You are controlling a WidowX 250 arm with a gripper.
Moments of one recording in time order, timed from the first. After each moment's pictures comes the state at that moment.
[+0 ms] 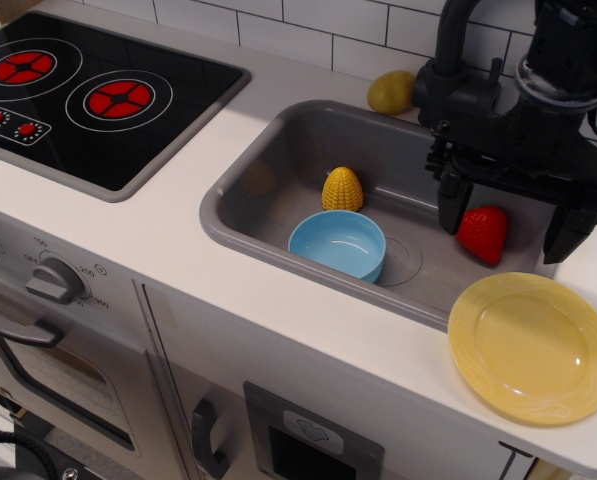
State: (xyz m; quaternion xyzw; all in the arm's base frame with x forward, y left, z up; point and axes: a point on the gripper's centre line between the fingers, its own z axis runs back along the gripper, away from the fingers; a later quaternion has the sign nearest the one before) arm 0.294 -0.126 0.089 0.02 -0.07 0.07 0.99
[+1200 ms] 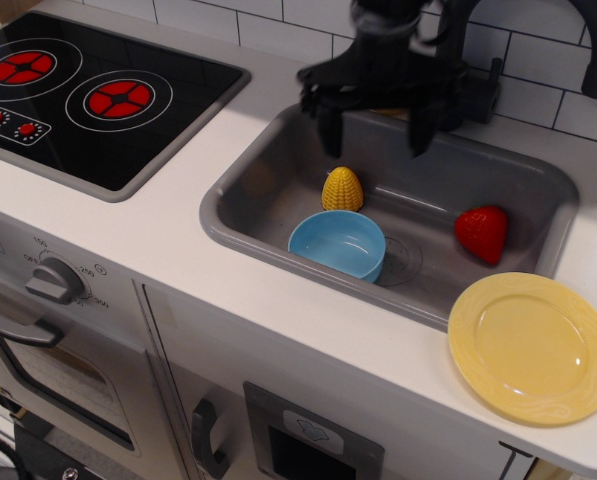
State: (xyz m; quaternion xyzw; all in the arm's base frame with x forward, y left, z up) arm 0.351 -0.019 0.069 0.01 -0.12 0.26 0.96
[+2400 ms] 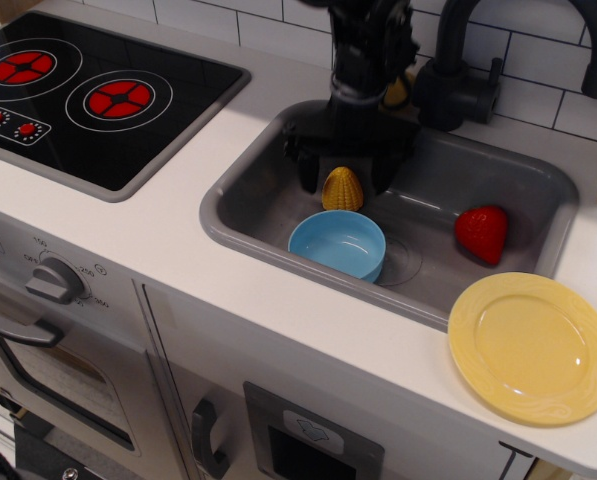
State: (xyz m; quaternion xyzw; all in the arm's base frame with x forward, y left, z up) arm 0.380 0.012 -0.004 0.05 -0.11 0.26 0.96
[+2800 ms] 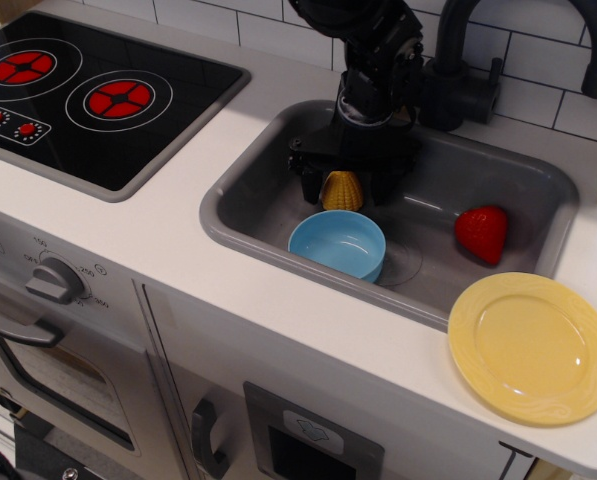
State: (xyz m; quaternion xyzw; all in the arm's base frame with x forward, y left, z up) arm 0.386 0.014 -0.012 0.08 -0.14 0.28 0.95
